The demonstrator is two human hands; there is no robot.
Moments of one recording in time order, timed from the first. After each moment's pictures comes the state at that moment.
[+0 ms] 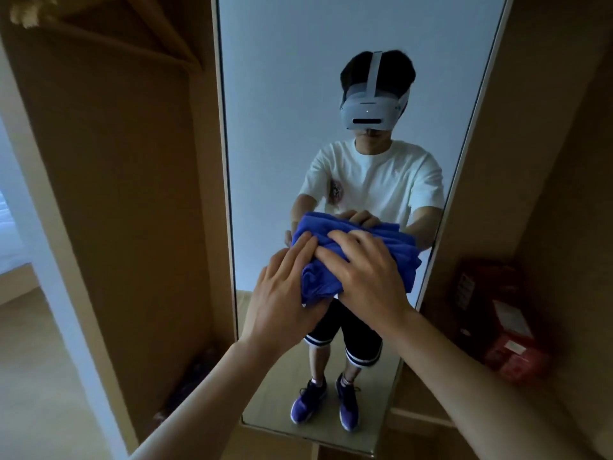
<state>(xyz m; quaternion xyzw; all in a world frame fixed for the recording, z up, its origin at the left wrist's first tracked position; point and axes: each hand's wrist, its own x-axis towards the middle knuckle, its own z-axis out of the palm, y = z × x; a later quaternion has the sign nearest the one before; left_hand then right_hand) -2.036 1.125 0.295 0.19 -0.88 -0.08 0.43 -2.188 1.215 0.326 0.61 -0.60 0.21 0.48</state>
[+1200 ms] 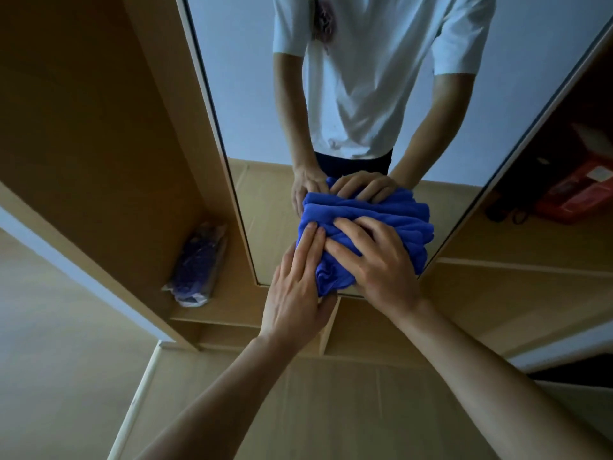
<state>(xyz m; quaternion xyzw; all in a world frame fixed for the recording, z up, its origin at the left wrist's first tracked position) -2.007 1.119 0.029 0.19 -0.92 -0.19 0.29 -2.161 1.212 0.052 0.61 -0.68 0.18 0.36</state>
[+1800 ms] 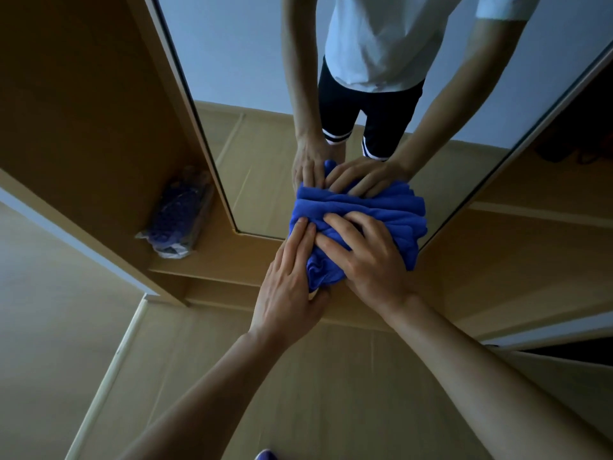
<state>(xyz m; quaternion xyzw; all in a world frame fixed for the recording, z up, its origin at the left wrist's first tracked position) -2.010 1.140 -0.104 0.25 -0.90 -0.27 0.23 -2.165 1.224 -0.081 0.63 -0.69 0.18 0.30</state>
